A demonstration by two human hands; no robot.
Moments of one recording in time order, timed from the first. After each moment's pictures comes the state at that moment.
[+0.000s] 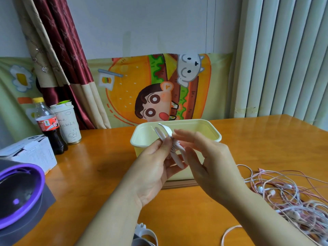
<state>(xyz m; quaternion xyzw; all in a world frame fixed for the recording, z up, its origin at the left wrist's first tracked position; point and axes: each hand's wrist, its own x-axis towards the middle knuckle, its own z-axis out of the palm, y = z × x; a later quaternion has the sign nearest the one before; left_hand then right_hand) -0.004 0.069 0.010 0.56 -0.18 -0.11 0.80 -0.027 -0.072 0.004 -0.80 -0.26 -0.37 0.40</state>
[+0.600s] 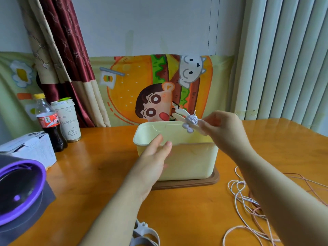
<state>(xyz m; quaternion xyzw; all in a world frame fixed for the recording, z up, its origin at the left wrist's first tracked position) 0.006 0.081 0.003 0.72 -0.13 -0.02 0.69 0.032 -0.107 0.036 -0.85 -0.01 -0.34 0.41</state>
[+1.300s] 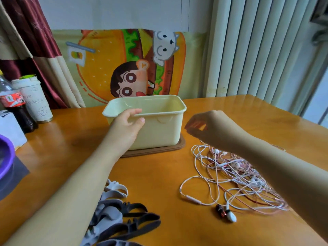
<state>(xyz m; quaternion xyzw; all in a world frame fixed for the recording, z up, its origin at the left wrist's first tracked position) -0.010 0.064 0.001 0.82 -0.14 0.08 0.55 -0.061 -0.159 0.021 -0.96 -0.12 -0.17 0.20</state>
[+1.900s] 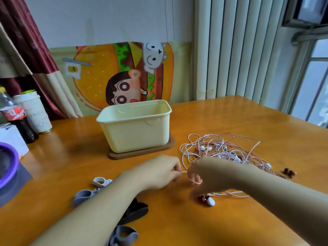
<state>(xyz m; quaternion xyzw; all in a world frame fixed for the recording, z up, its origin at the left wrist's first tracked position) -0.075 -0.005 -0.029 0.91 -0.37 -0.11 0.12 -0.129 -0.171 -0.027 -0.98 -0.15 0.12 0.03</state>
